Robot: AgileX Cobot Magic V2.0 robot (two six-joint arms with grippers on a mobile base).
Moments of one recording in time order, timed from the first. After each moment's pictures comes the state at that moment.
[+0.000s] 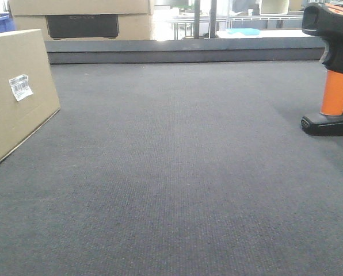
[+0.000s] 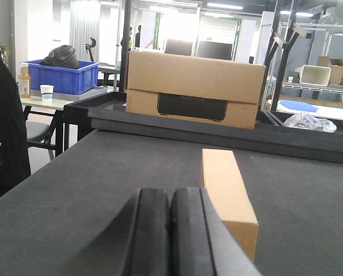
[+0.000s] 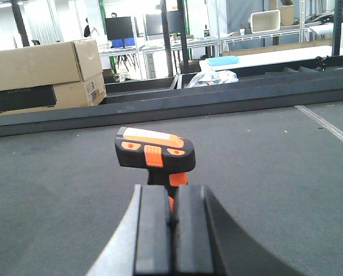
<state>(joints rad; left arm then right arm) 0.08 0.01 -0.31 0.25 0.28 -0.32 -0.05 0.08 -0.31 0.00 0.28 0.18</state>
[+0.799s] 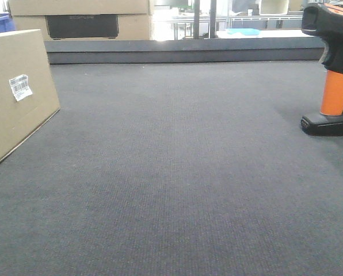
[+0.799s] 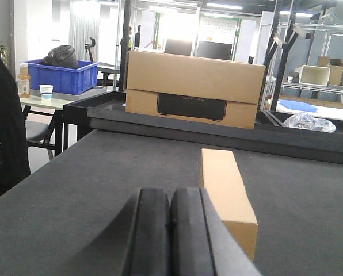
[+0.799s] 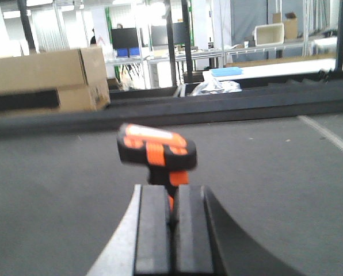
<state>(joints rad) 0.08 0.01 -0.31 0.25 0.28 -0.32 -0.05 0.01 -0.19 0.05 0.21 0.03</state>
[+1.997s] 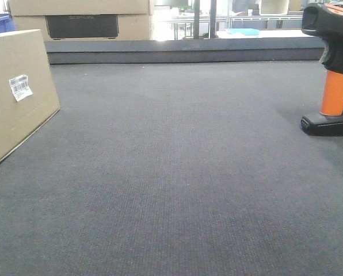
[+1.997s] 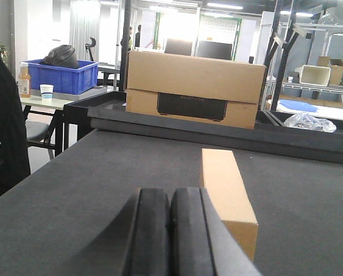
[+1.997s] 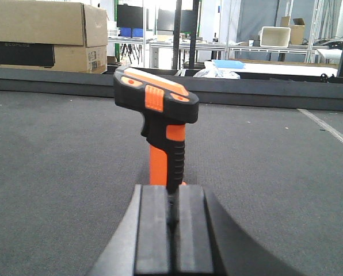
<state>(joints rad) 0.08 0.01 -0.31 0.25 0.28 -0.32 -0.04 0.00 0.00 0.11 0.04 -0.09</state>
